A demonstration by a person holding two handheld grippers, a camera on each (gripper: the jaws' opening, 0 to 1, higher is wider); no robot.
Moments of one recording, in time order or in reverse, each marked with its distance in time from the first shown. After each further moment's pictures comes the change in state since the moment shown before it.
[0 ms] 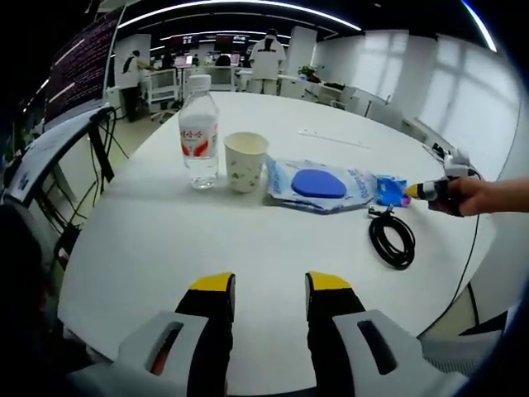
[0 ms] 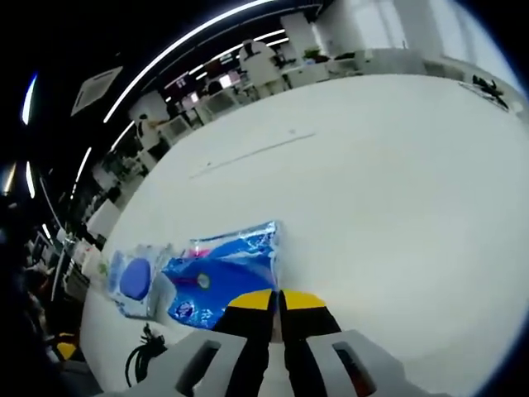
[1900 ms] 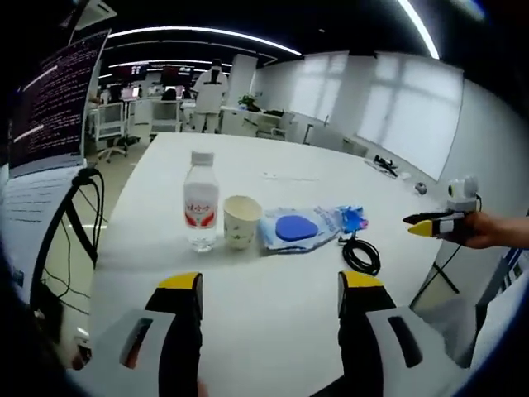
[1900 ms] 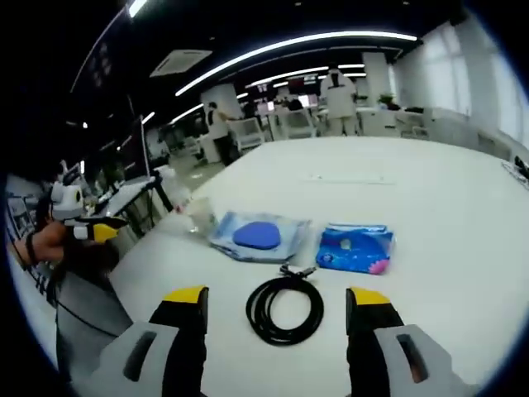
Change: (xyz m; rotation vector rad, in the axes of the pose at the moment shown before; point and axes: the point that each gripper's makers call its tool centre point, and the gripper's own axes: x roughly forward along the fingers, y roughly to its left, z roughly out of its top) left arm -0.050 0.055 0.069 0.141 -0.153 -0.341; right arm -0.157 0.168 -0.072 -0.331 -0.123 0.183
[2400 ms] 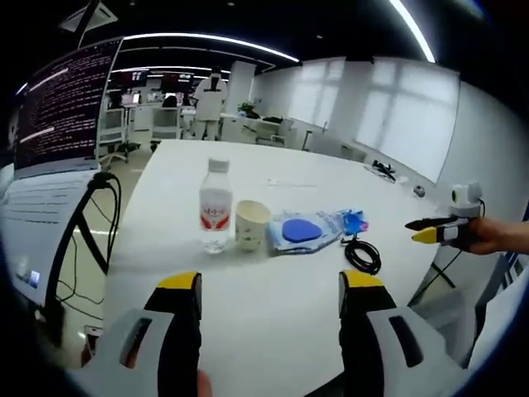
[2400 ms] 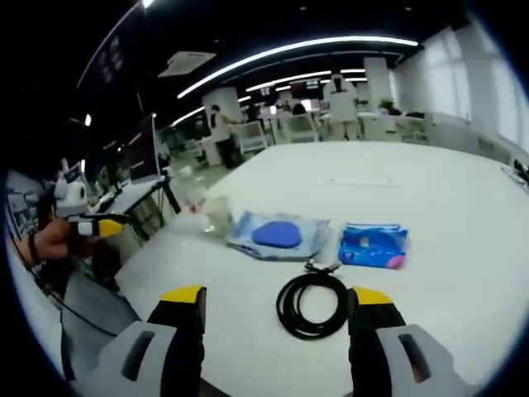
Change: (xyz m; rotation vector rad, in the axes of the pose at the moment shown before) left arm -0.022 0.013 0.004 0.005 -0.047 0.002; right arm -0.005 0.046 -0.006 -0.017 -0.021 0.002
